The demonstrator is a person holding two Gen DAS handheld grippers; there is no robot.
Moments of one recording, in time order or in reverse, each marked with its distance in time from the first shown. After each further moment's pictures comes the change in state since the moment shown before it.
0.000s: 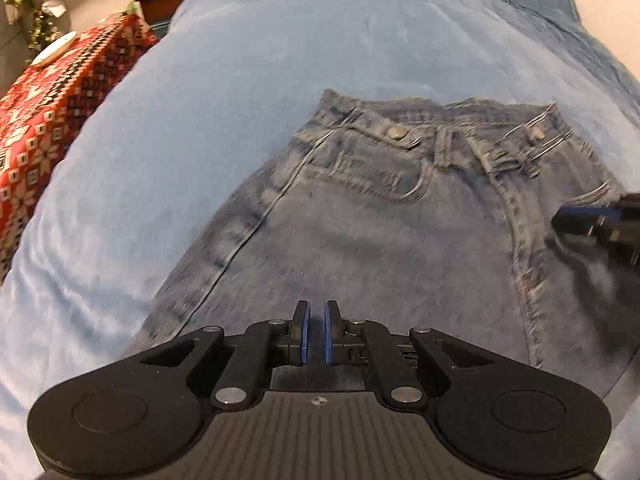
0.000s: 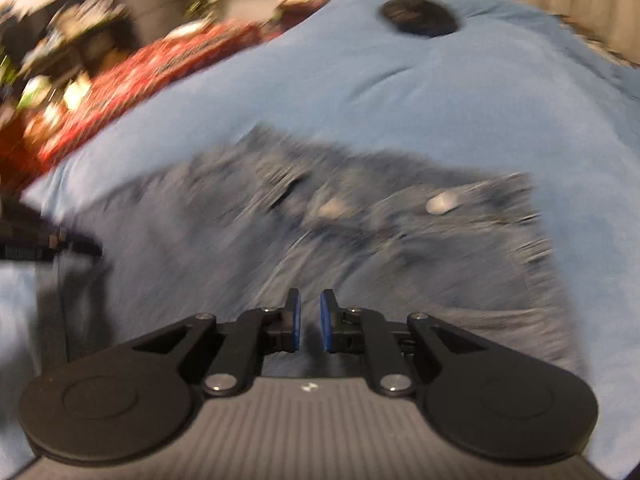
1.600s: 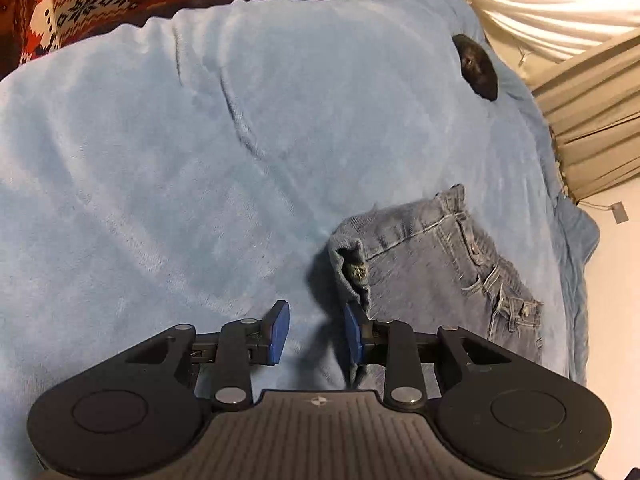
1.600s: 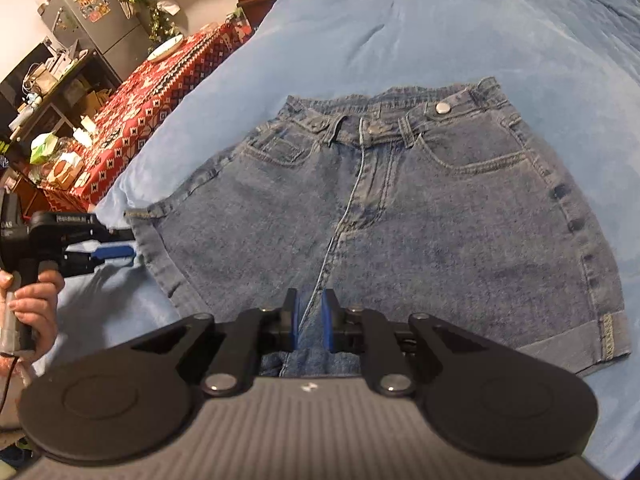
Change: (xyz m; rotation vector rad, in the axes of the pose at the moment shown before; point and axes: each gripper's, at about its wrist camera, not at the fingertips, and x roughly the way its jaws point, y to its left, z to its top) left arm -0.024 0.160 -0.081 -0.752 -0.039 -0.326; right arm -0.128 0.053 -0.051 0.323 0.051 0.052
